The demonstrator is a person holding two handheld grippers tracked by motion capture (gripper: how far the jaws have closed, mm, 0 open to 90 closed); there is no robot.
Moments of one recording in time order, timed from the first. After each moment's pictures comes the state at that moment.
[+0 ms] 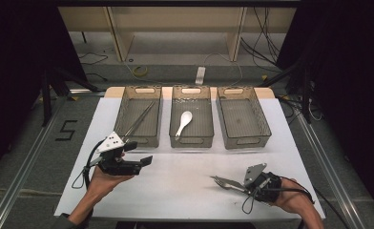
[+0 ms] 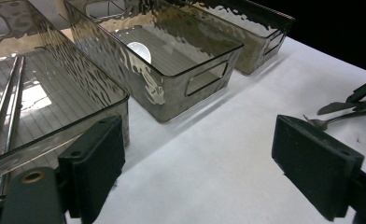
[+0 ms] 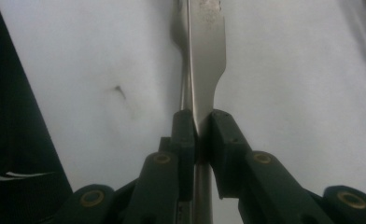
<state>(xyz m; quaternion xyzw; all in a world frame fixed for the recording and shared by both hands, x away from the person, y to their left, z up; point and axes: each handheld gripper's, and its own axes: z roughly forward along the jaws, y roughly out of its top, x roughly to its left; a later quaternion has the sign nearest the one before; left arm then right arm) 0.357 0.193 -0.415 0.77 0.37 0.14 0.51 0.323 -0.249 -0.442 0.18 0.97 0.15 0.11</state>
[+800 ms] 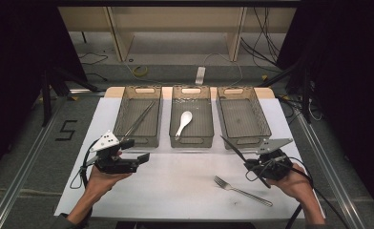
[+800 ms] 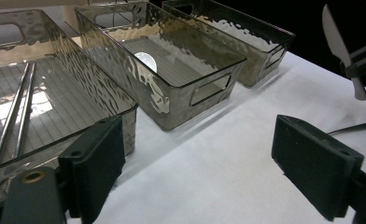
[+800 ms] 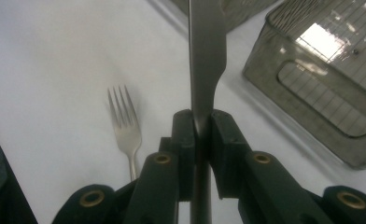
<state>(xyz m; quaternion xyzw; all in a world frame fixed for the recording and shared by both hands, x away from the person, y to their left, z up) 0.357 0.201 -0.412 0.75 0.37 0.15 0.53 0.353 -0.269 -0.395 0.31 0.89 0.31 0.13</state>
